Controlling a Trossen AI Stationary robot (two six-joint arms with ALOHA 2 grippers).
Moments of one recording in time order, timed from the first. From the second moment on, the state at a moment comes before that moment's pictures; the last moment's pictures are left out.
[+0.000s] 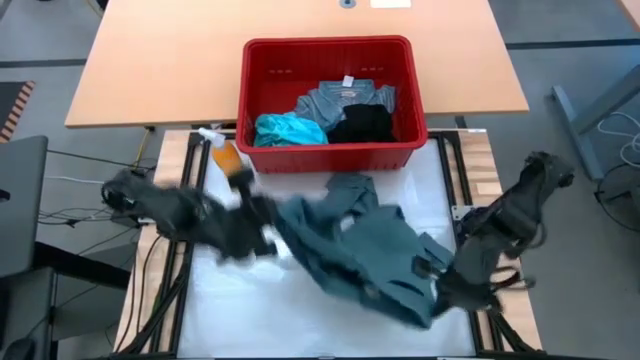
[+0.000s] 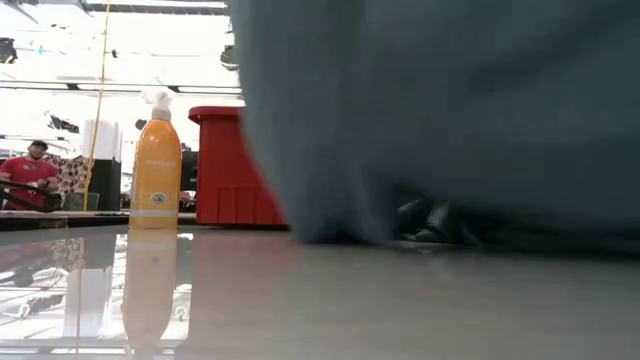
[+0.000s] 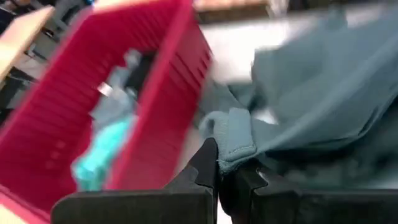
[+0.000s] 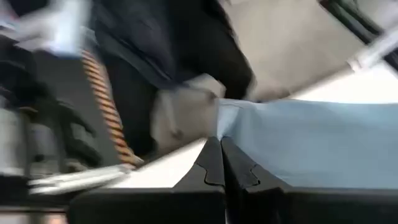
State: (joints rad) left arm -0.49 1.63 1.96 -1.34 -0.85 -0.41; right arm 0.70 1.26 1.40 -0.84 -0.18 -0.27
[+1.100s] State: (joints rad) left arm -0.48 1.58 1.20 -0.99 -1.12 -0.74; right arm 0.38 1.21 1.18 -0.54 0.23 -0.25
